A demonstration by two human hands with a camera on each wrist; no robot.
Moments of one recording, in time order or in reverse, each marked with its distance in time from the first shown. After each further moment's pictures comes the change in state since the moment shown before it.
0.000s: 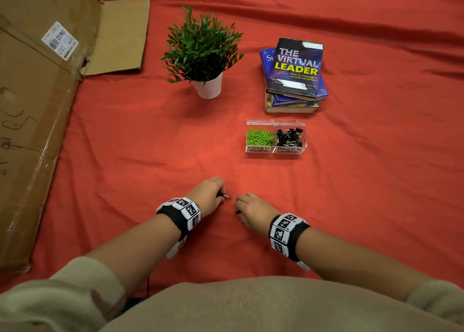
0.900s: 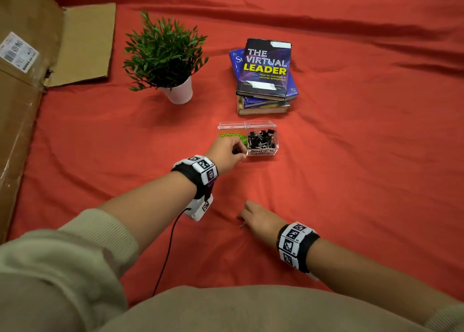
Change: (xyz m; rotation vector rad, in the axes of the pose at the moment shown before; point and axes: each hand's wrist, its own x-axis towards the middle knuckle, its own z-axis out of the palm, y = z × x) left_hand 0.103 0.111 -0.046 -0.283 0.125 0.016; right_hand -0.058 0.044 -0.015 0.013 -0.123 0.147
